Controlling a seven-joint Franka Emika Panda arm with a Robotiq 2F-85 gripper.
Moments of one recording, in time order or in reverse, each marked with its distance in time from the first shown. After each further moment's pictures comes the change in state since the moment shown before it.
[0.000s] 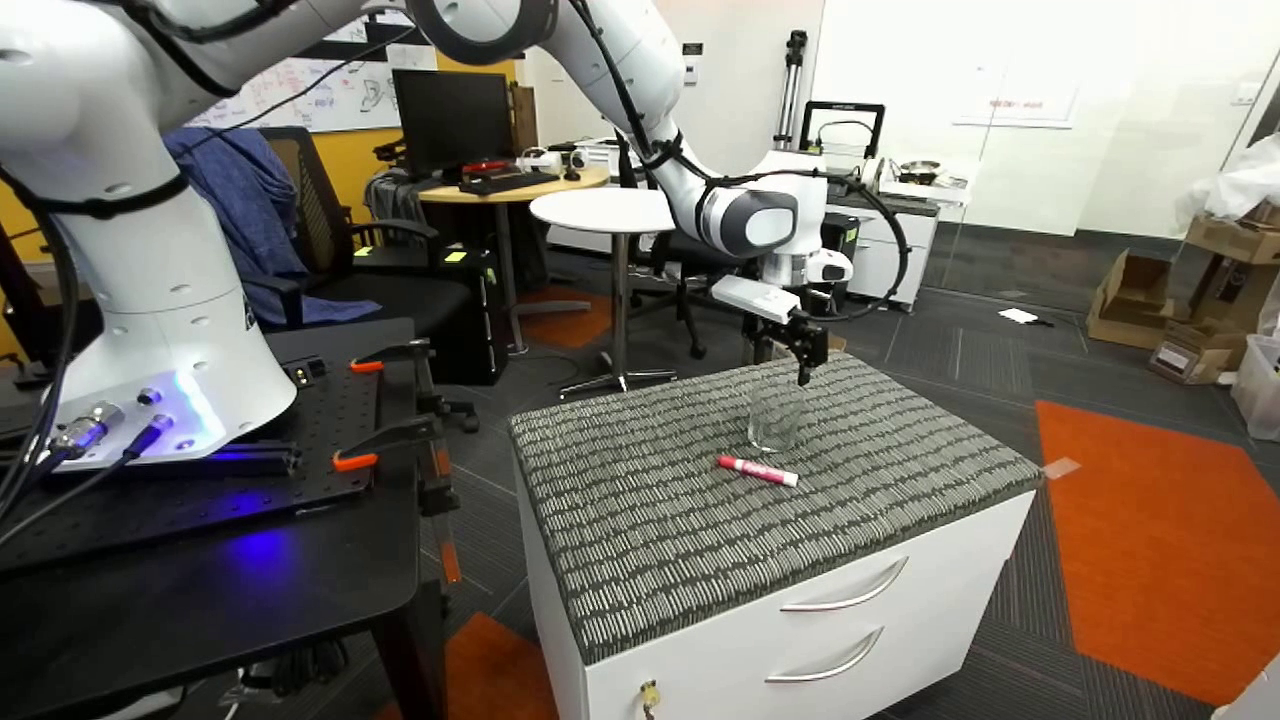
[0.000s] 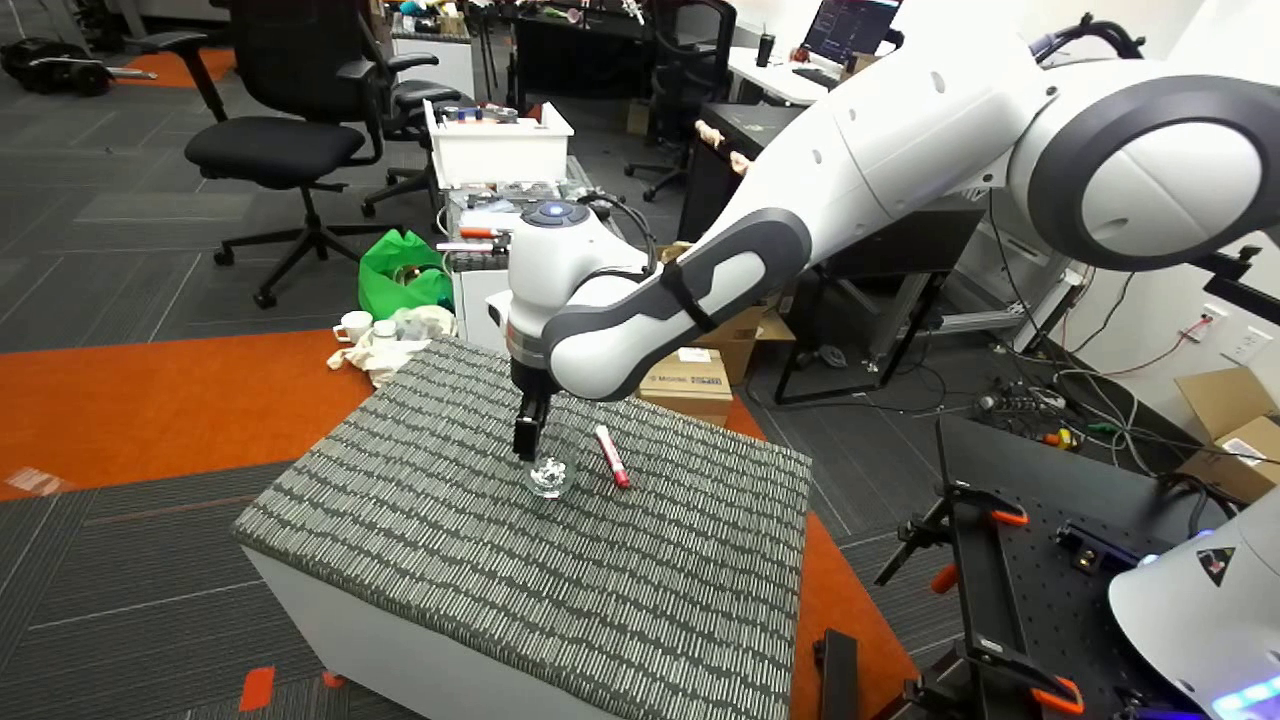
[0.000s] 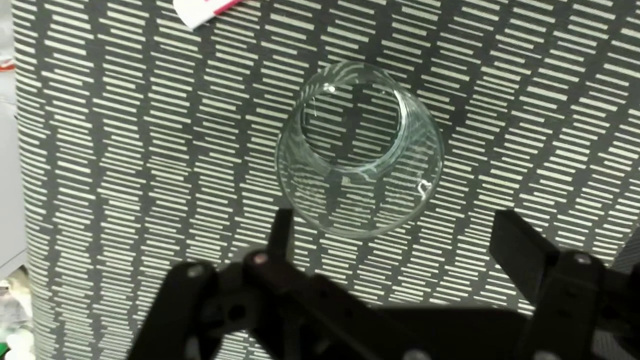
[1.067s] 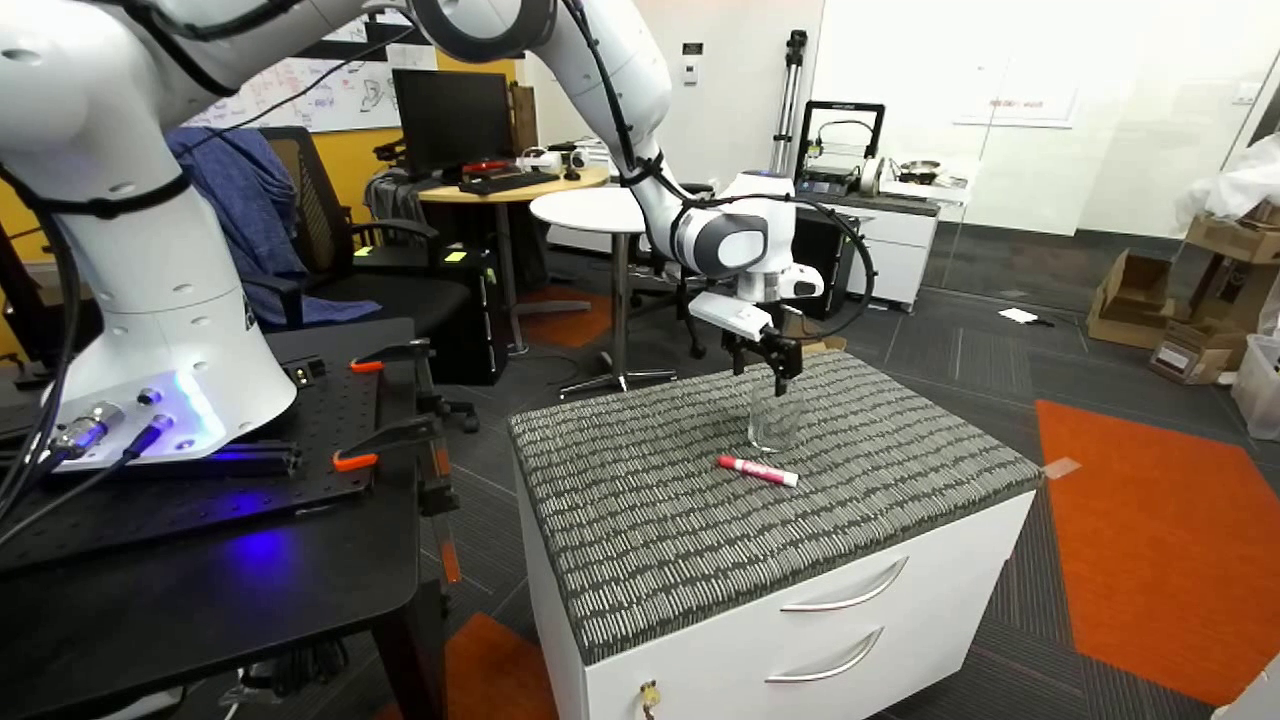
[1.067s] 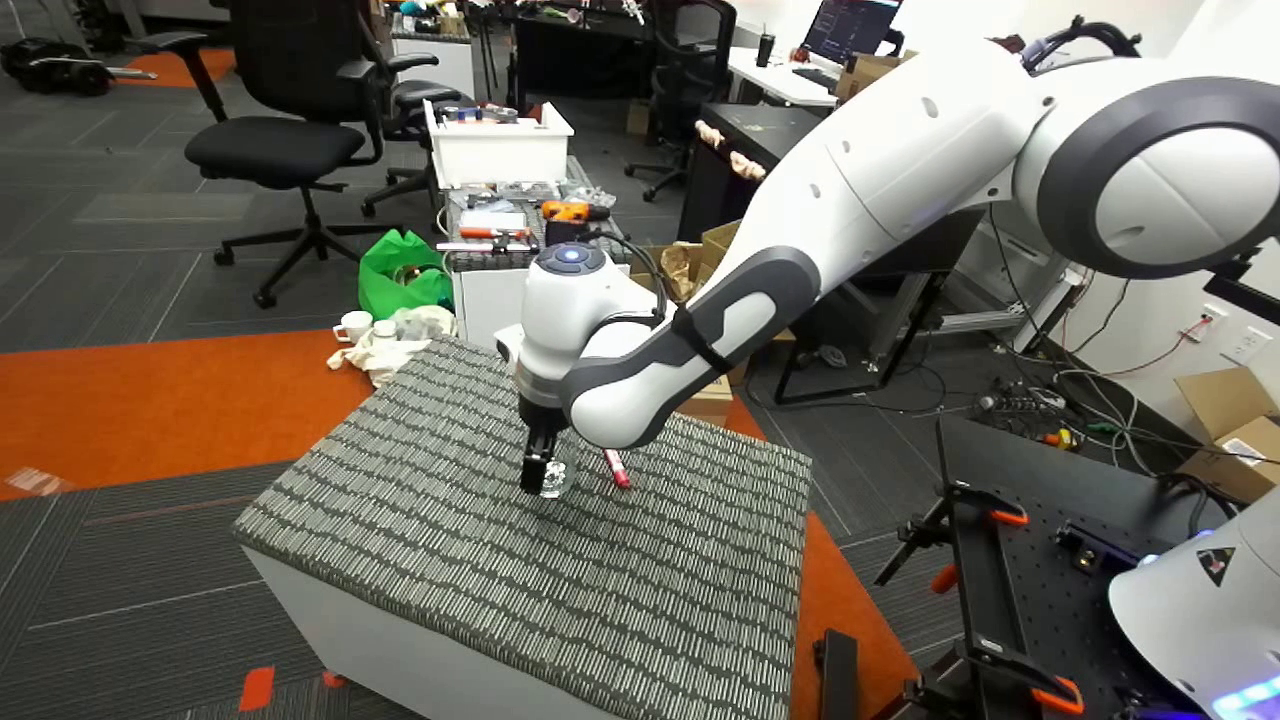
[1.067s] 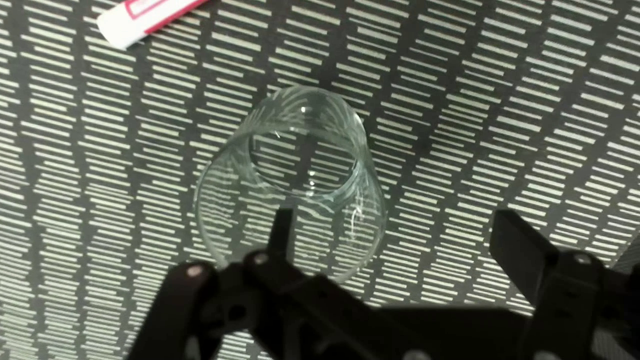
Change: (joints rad) arm 0.035 -0.005 -0.009 -0.115 0.000 0.131 0.024
